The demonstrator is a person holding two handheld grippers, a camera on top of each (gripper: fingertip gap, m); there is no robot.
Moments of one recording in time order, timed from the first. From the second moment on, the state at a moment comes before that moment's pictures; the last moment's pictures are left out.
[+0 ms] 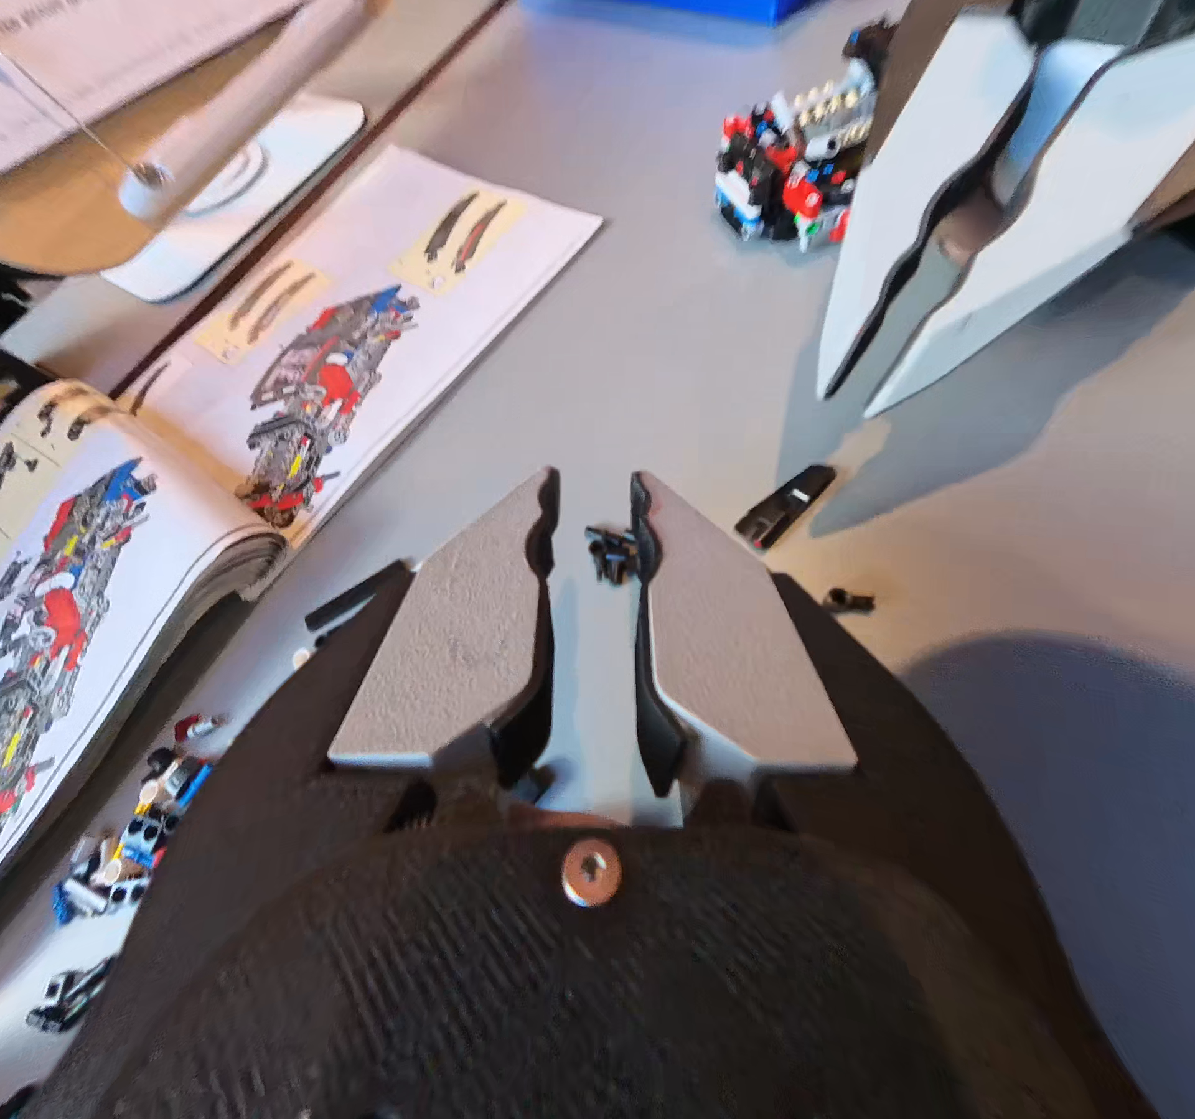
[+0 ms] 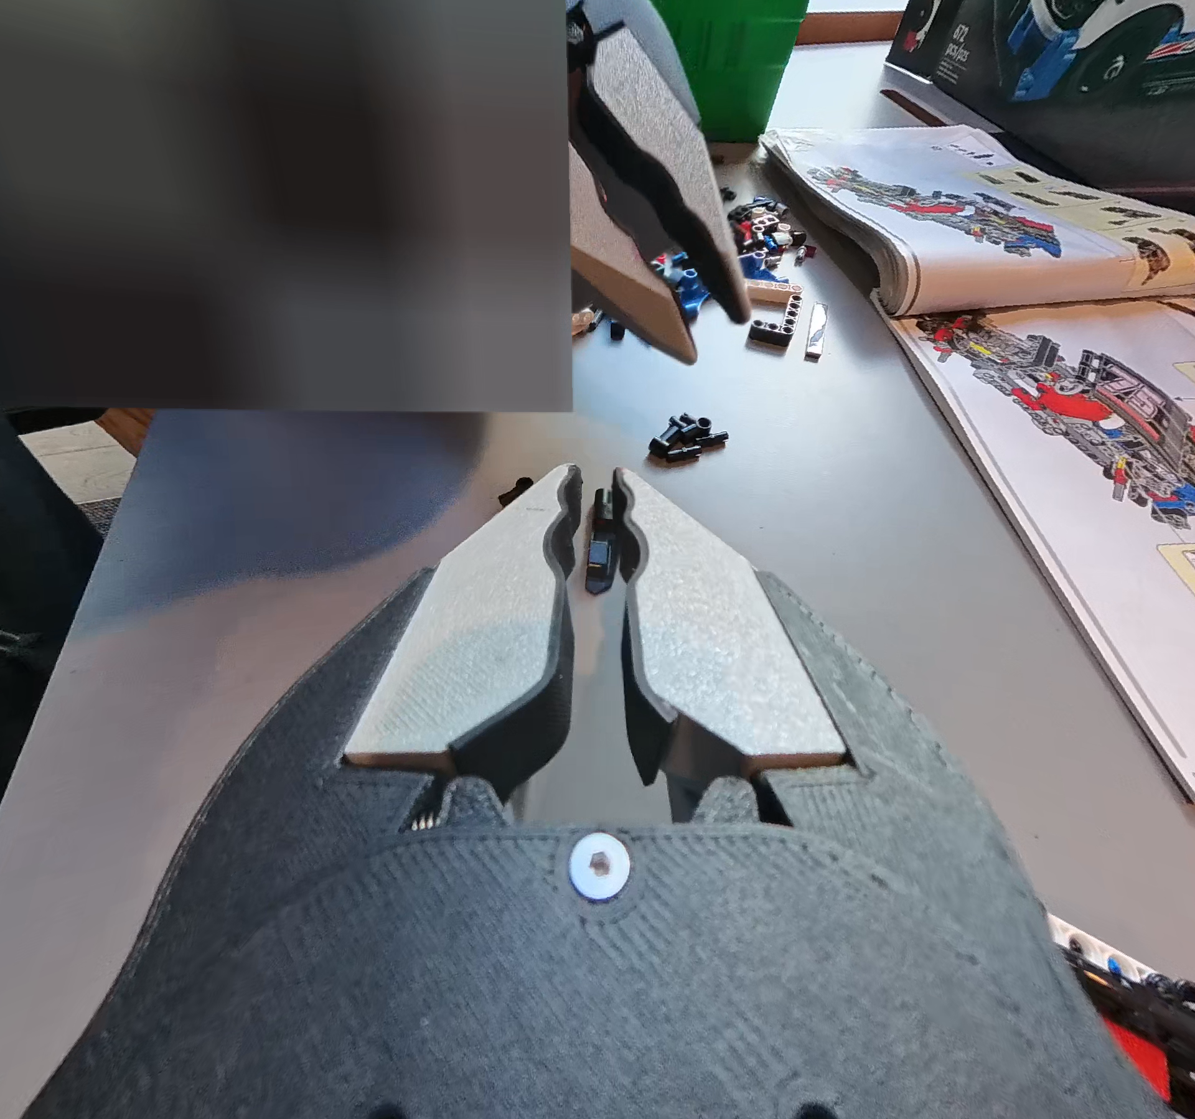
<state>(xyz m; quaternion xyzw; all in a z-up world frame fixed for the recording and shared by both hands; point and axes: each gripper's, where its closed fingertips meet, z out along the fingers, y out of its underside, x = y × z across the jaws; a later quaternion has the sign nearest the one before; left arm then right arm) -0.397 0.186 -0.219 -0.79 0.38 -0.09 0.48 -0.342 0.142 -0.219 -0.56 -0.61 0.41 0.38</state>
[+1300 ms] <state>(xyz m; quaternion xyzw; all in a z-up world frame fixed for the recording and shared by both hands) -0.378 0.162 -0.242 -0.79 0.45 -0.10 0.41 -0.329 0.120 -0.268 -0.57 -0.70 0.23 0.36</state>
